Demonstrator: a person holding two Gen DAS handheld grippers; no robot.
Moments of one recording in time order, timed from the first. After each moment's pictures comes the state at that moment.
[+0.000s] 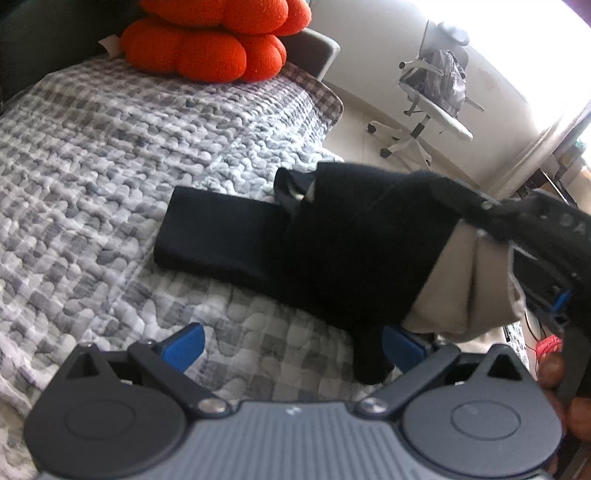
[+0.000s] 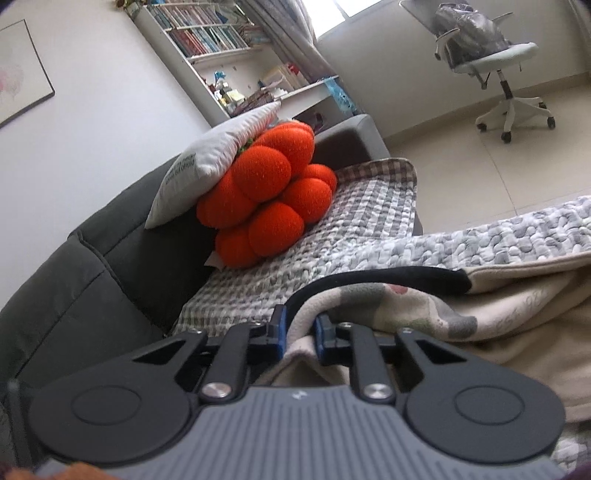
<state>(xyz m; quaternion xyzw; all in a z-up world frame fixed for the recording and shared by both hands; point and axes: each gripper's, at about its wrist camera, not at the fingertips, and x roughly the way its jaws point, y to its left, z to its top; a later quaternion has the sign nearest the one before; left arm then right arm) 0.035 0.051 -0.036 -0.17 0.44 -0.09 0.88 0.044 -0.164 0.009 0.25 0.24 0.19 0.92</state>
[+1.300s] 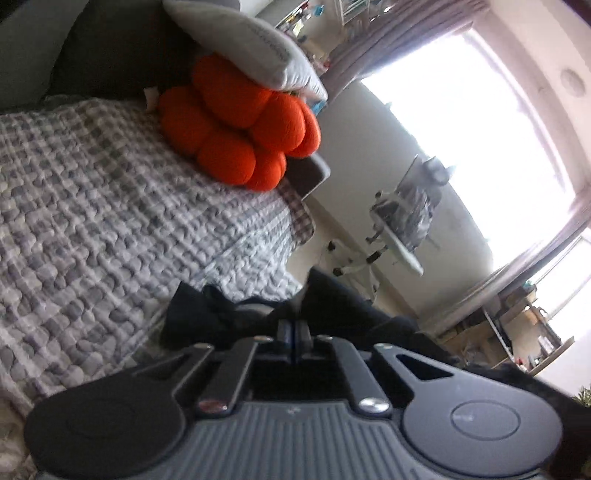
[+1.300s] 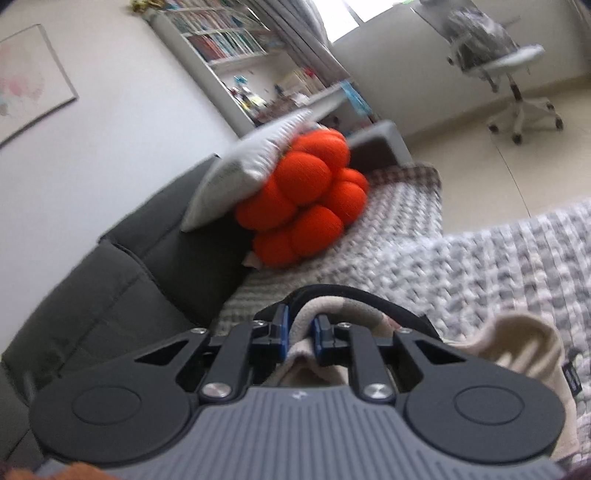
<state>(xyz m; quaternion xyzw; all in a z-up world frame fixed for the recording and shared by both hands) -0.002 0.118 0.013 -0.35 0.28 -0.09 0.89 0.007 -0.134 0.047 0.26 0.26 0.20 0.91</state>
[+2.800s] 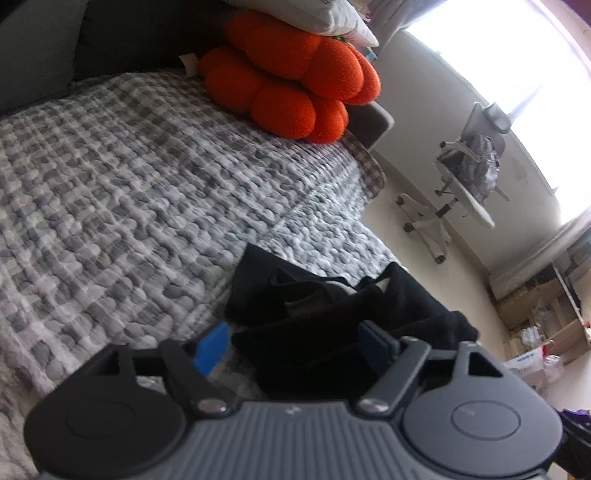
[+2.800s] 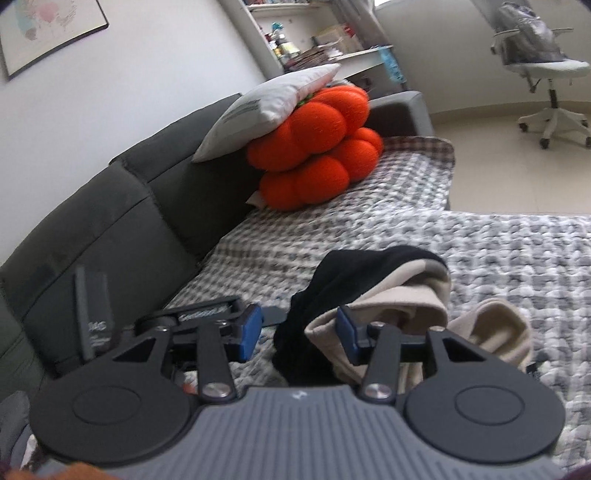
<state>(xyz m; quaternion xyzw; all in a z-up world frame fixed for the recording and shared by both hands) 0.026 0.112 -0.018 -0.27 0.37 0.00 0.89 -0.012 -0.142 0.046 0.16 0.30 0.27 0.90</state>
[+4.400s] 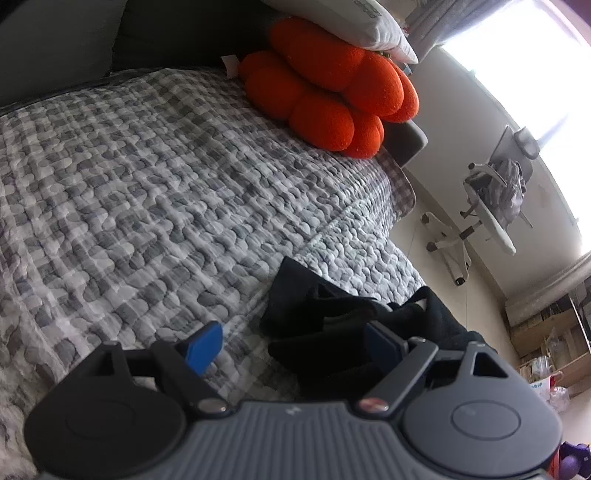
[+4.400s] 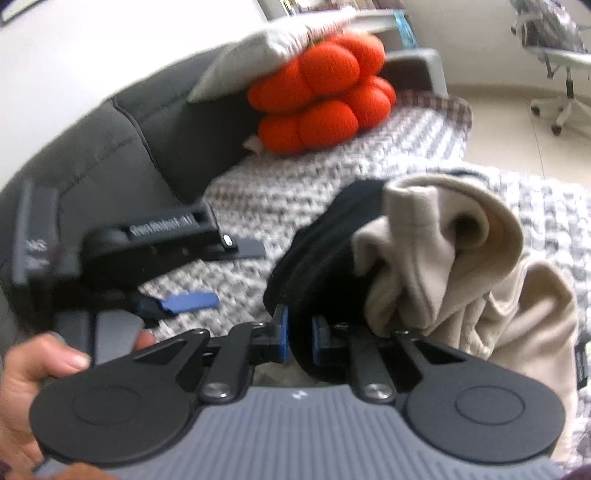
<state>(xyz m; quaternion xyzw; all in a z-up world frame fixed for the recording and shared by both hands) 0.025 0.133 -0.021 -0.31 0.37 0.04 0.88 0.001 -0.106 0.001 0.11 0.34 0.27 0.89</state>
